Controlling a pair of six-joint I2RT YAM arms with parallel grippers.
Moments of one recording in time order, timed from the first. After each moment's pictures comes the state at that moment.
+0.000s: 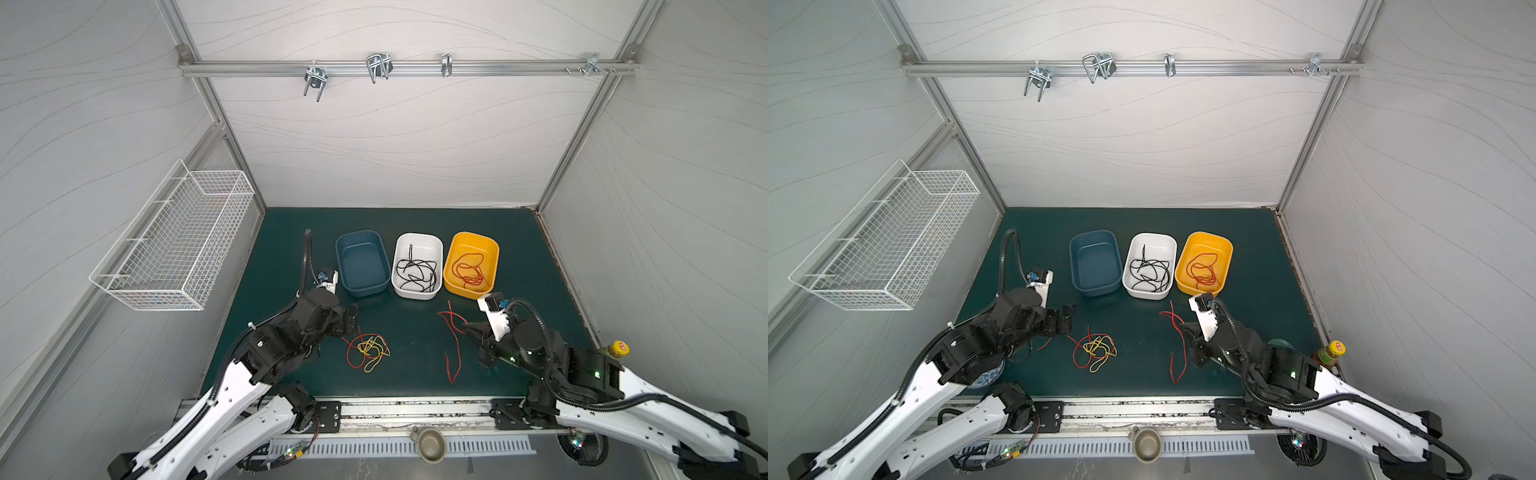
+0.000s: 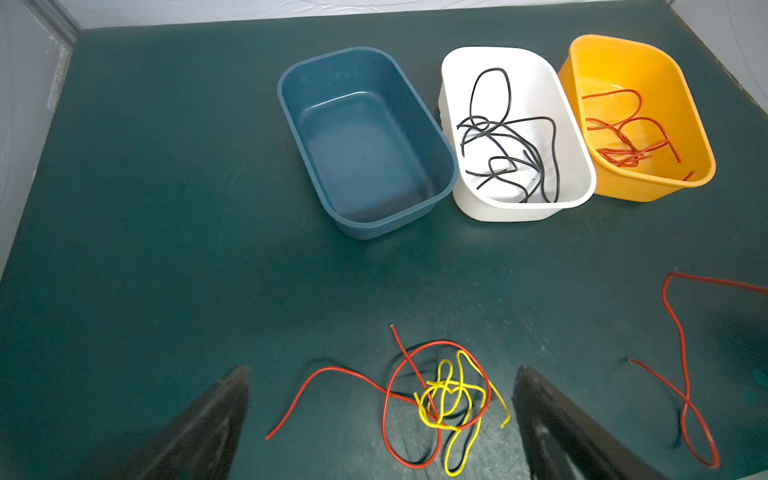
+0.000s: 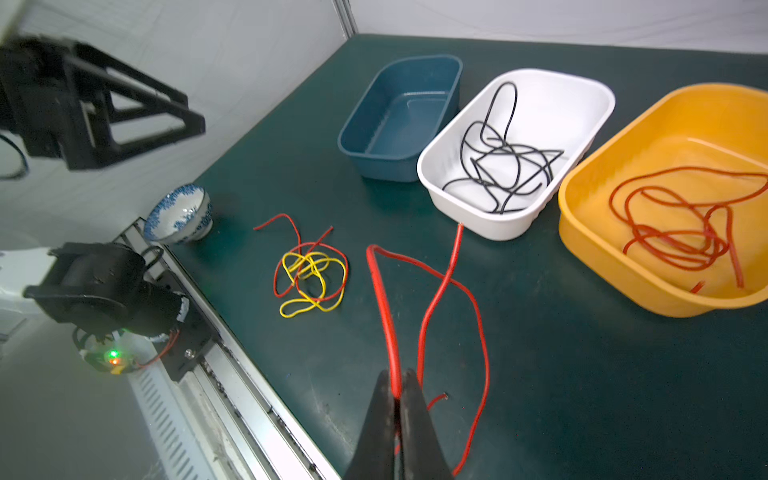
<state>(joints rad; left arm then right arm) -0.69 0.66 0.83 -0.93 -0.37 -0.41 1.17 0.54 0.71 -0.65 0.27 0.42</state>
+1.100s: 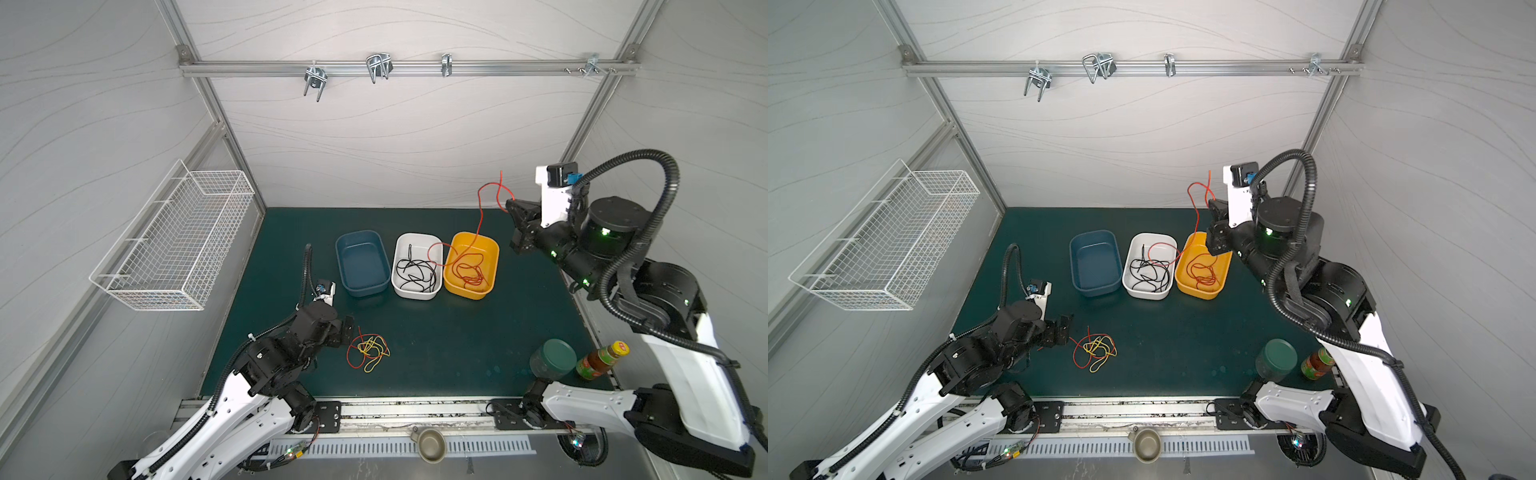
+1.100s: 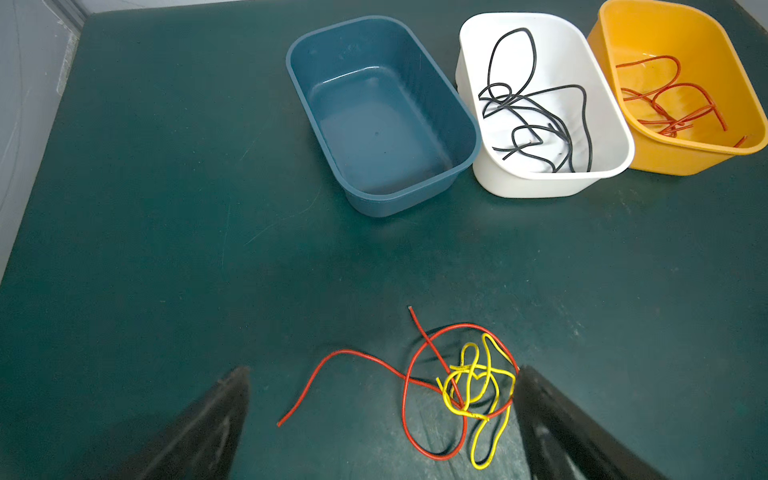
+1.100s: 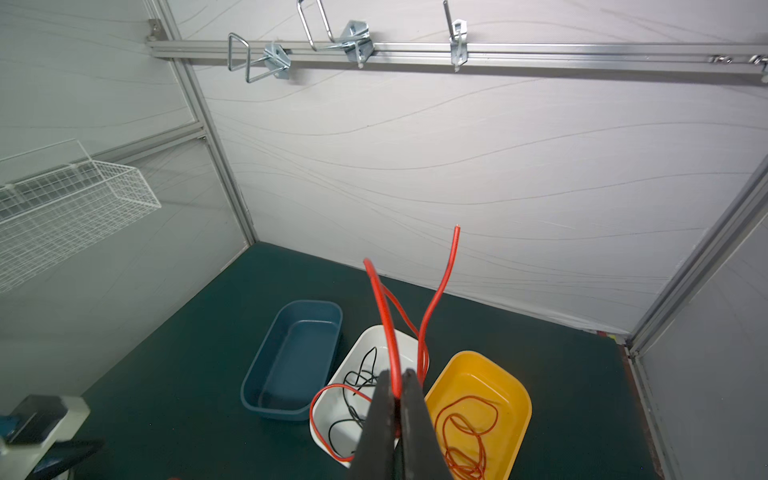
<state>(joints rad) -0.71 0.62 0.74 -0.91 -0.39 -0.40 0.79 1.16 1.91 -0.92 0.37 0.08</state>
